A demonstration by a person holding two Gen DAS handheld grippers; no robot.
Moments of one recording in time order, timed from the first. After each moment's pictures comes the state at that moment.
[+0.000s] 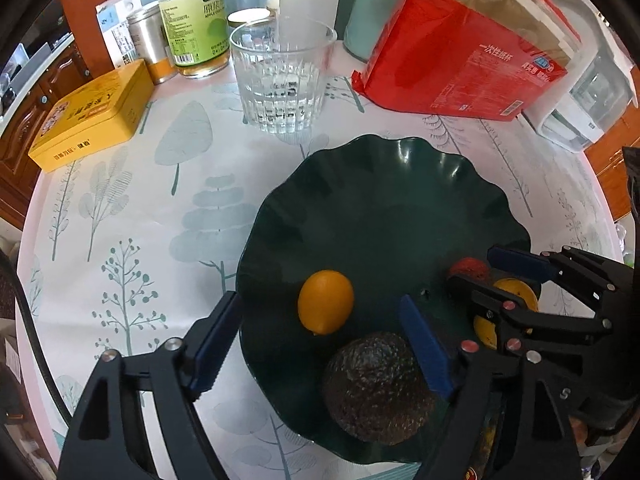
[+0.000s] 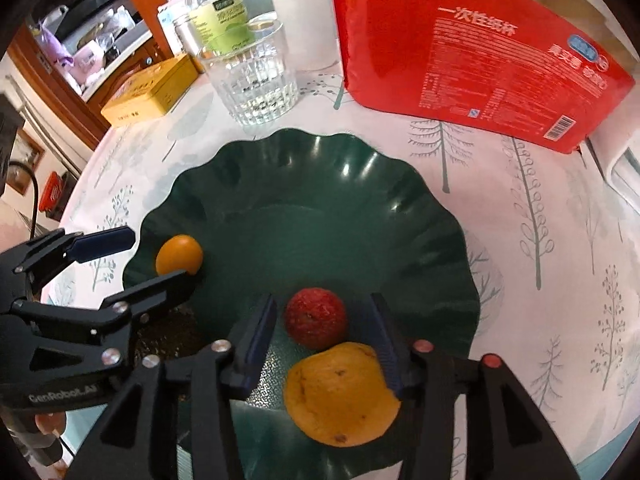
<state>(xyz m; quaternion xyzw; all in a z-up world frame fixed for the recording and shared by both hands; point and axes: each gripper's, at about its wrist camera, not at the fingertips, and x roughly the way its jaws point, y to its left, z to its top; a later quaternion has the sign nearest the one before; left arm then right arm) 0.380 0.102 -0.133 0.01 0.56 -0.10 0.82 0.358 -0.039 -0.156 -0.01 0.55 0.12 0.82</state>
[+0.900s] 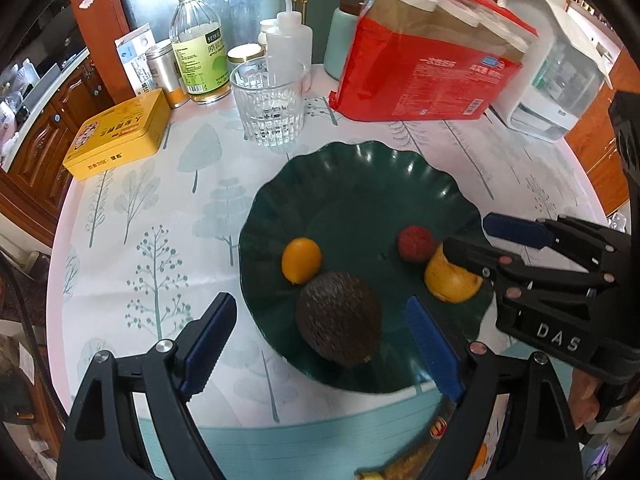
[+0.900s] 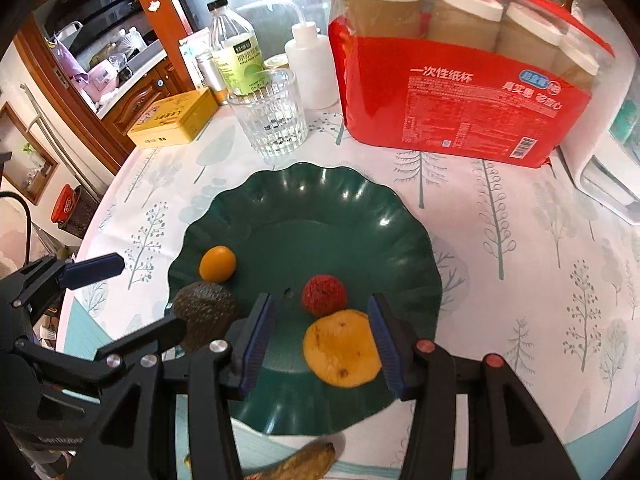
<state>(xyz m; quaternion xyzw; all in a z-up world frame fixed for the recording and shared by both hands) 0.316 0.093 -0.082 0.03 0.54 -0.10 0.84 0.318 -0.052 -0.102 0.00 0.52 0.13 0.85</state>
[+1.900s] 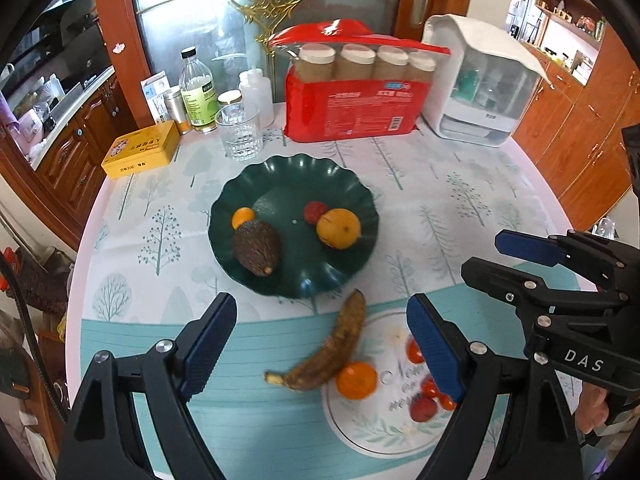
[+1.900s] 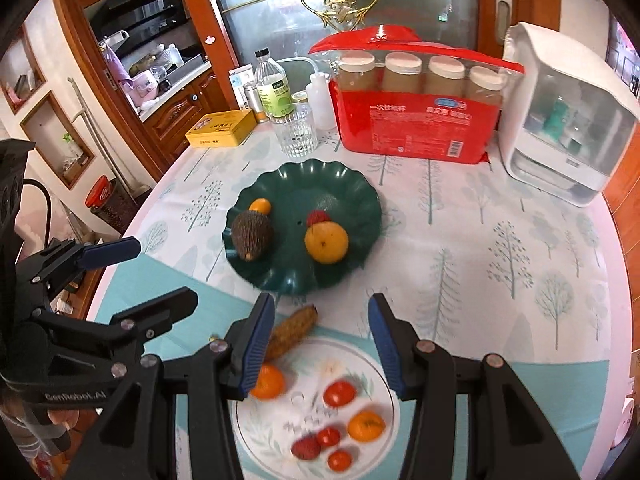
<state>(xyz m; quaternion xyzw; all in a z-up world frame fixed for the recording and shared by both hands) 0.161 0.019 0.012 0.03 0.48 -0.09 0.87 0.158 -0.131 -0.009 -0.01 0.47 0.17 0.86</state>
